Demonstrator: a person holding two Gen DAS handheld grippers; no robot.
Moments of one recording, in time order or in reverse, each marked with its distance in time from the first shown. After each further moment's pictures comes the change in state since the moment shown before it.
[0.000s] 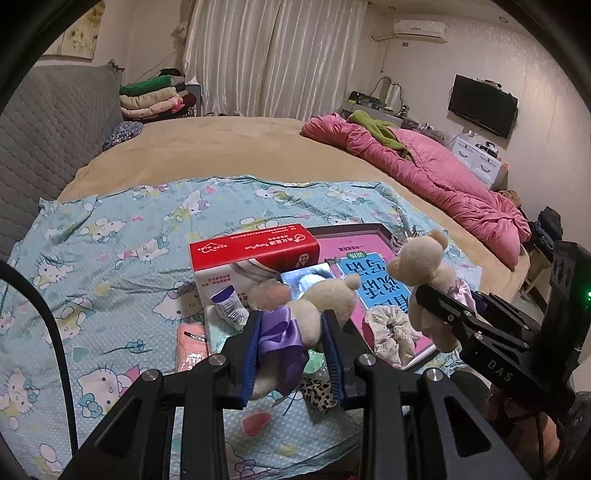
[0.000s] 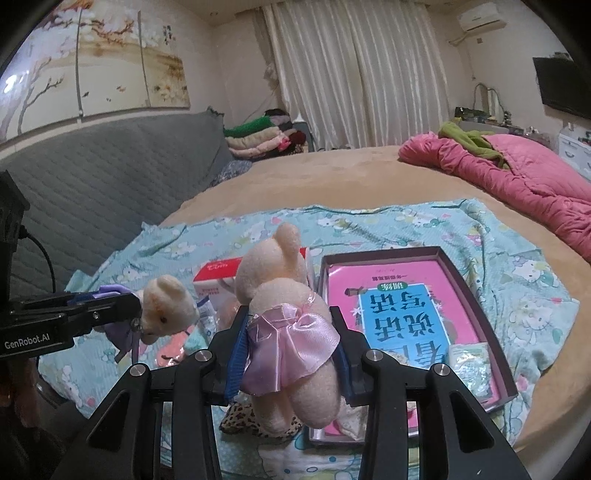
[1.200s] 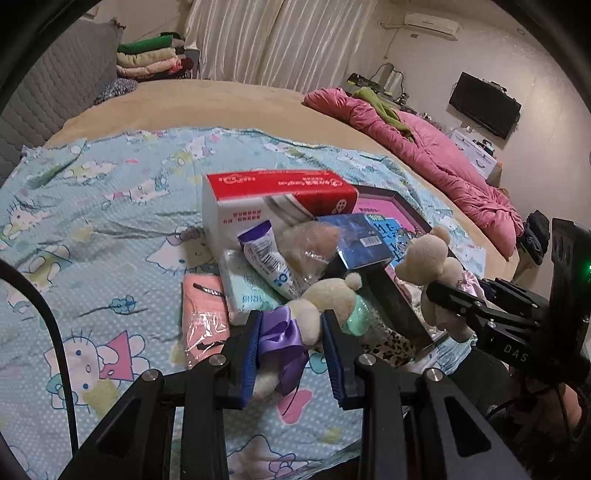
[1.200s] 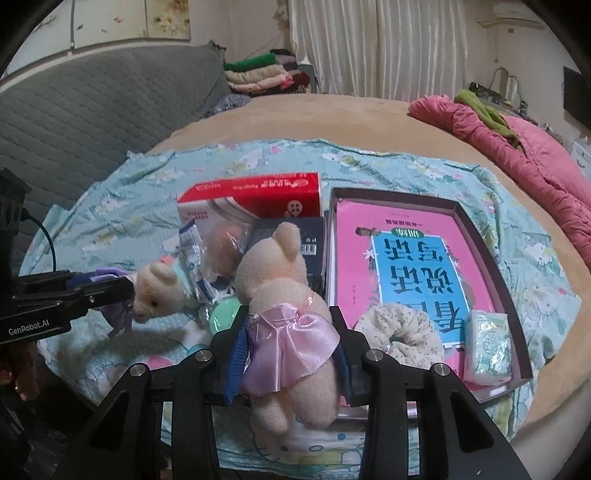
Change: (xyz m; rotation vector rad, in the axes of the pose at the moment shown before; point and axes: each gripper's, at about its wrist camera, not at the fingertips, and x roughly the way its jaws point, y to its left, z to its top) left arm 0.052 0.067 -0.044 -0.066 0.093 -0.100; right arm 0.058 0.027 -0.025 -0.102 0.236 -0.058
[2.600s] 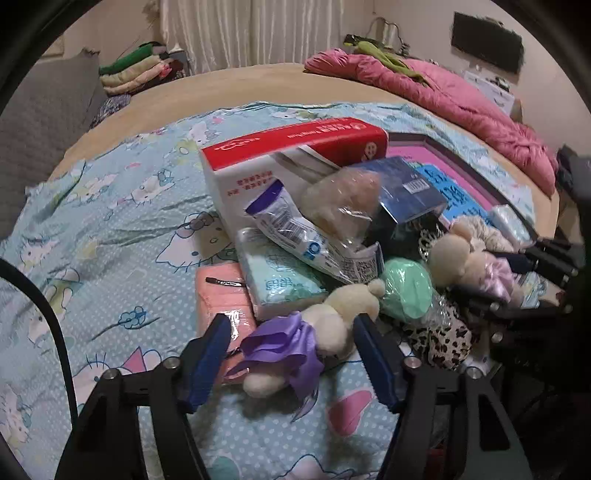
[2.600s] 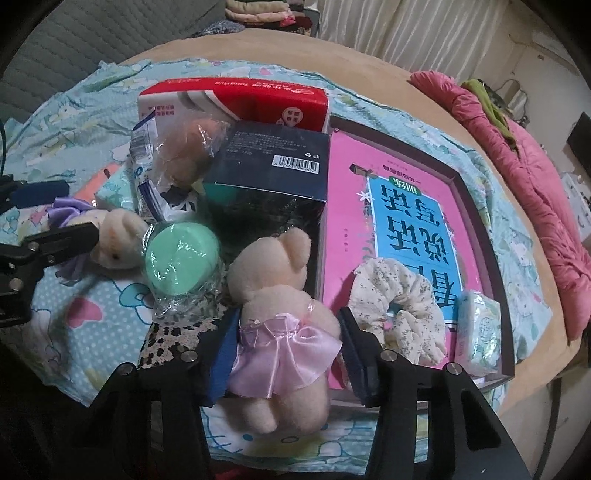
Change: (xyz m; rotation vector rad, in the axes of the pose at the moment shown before) left arm 0.054 -0.008 -0.010 0.190 0.119 0.185; right arm 0.069 0.009 -0.020 -0.150 0.271 -0.200
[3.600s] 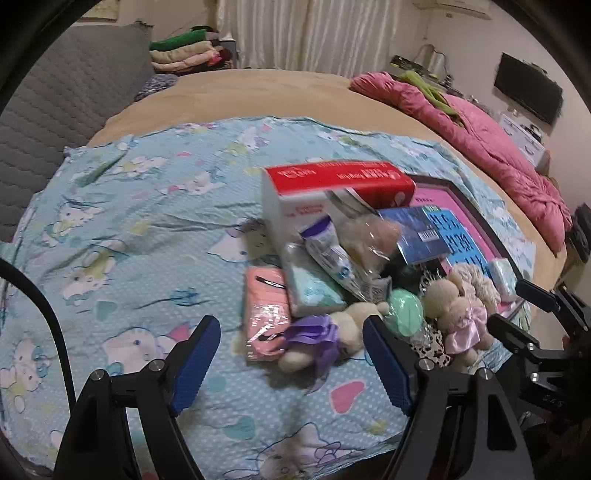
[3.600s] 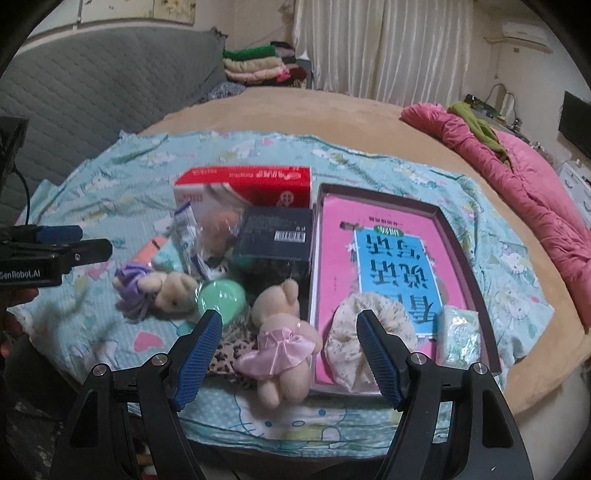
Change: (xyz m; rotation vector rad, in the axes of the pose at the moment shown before) left arm -0.053 0.030 0.005 -0.202 -0.017 0.027; right arm -0.077 -0.009 -0.012 0.070 -0.187 0.082
